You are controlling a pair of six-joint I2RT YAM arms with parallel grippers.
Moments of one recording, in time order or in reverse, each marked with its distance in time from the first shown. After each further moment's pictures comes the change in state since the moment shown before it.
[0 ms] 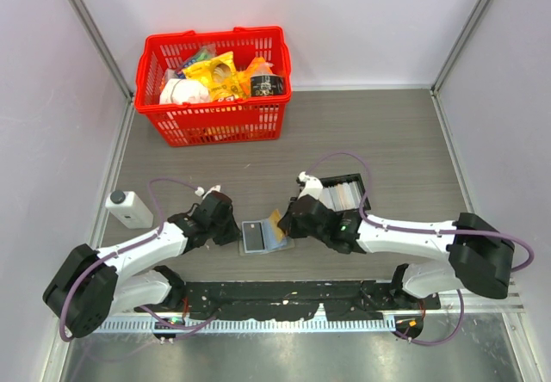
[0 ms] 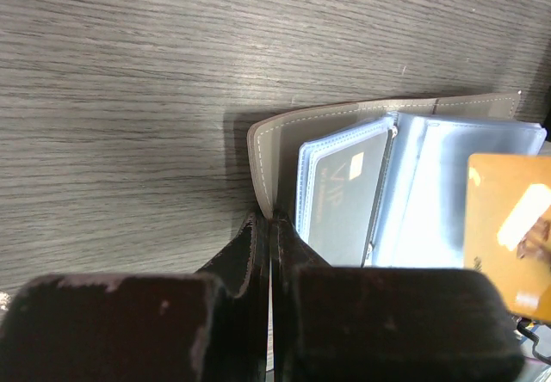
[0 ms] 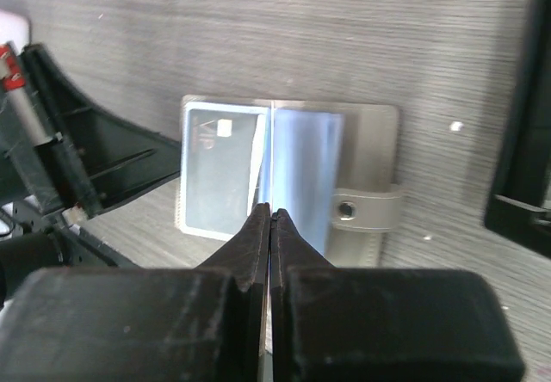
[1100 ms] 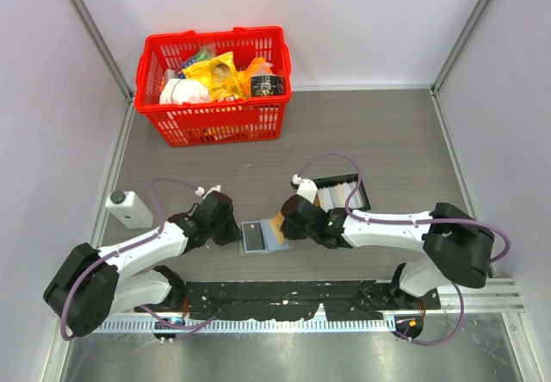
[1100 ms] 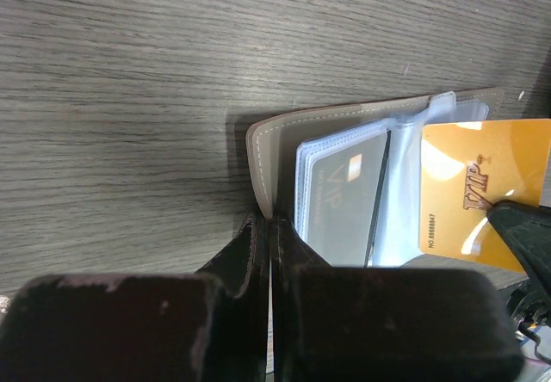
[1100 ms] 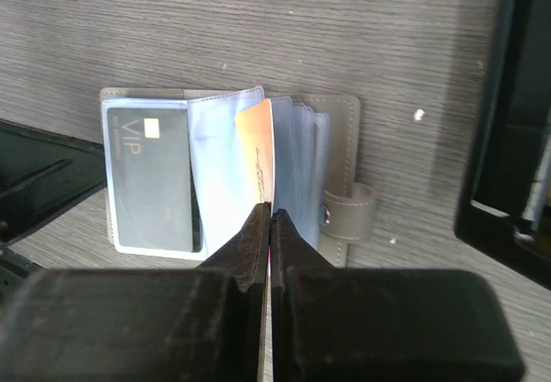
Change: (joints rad) left arm 0.000 0.008 -0.001 0.007 0.002 0.003; right arm -0.026 0.111 0.035 -0.105 0.009 0.003
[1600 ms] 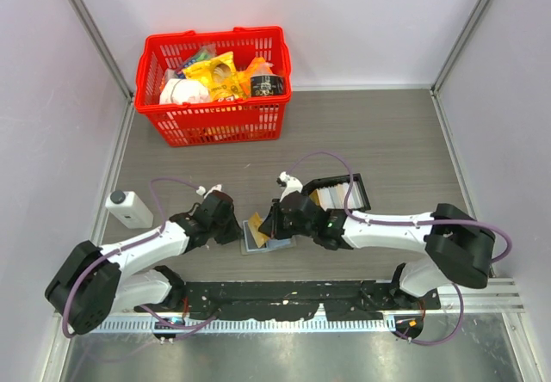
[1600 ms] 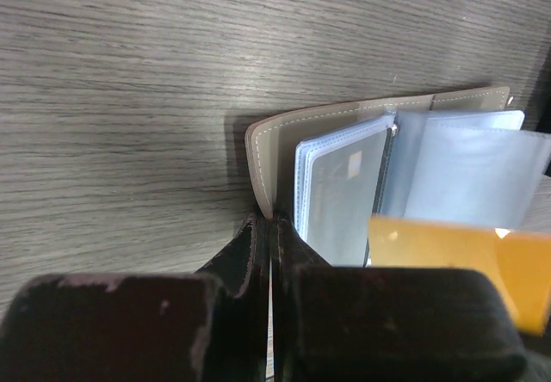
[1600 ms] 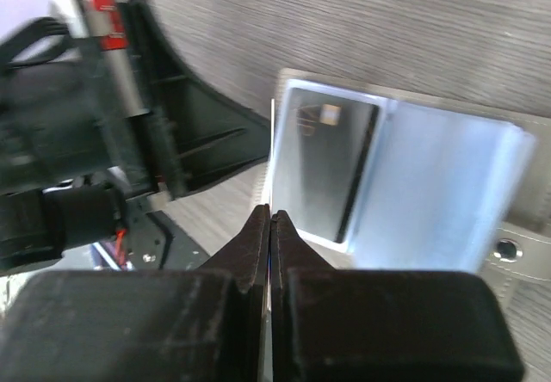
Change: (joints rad) left arm 0.000 0.014 0.000 0.026 -0.001 -0.005; right arm 0.011 0.023 0.006 0.248 -0.190 -0.023
